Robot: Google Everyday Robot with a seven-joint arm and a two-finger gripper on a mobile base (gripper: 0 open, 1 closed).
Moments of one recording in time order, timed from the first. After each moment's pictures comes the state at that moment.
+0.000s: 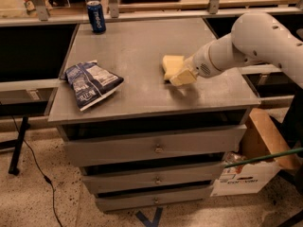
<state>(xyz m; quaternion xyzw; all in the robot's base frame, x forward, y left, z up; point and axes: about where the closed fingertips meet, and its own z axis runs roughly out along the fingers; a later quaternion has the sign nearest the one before) 0.669 -0.108 0.832 -0.46 0.80 0.11 0.38</state>
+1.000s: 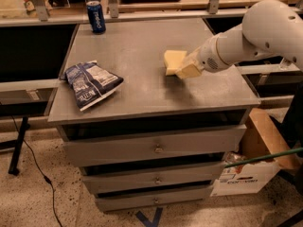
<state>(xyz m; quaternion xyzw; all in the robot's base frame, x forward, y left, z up) 0.658 -0.112 0.860 -0.48 0.78 0.11 0.39</state>
